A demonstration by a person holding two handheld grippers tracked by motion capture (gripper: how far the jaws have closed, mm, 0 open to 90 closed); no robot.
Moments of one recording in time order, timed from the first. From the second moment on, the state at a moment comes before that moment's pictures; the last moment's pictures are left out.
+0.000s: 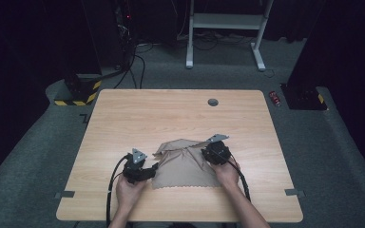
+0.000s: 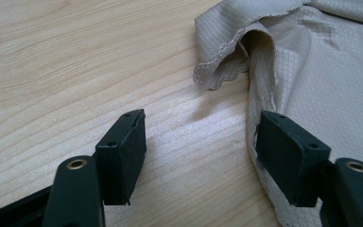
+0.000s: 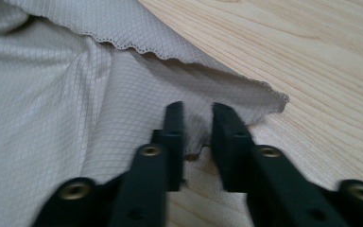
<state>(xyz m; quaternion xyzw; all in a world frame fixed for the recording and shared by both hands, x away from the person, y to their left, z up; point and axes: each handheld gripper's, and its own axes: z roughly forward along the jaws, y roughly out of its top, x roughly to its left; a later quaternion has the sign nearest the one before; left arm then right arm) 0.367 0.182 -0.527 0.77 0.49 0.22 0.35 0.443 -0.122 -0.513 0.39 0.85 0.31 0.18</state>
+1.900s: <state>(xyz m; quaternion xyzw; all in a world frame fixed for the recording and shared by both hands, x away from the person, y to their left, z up) 0.382 0.173 -0.503 0.76 0.46 0.19 0.40 0.401 -0.155 -0.516 0.38 0.84 0.33 0.17</state>
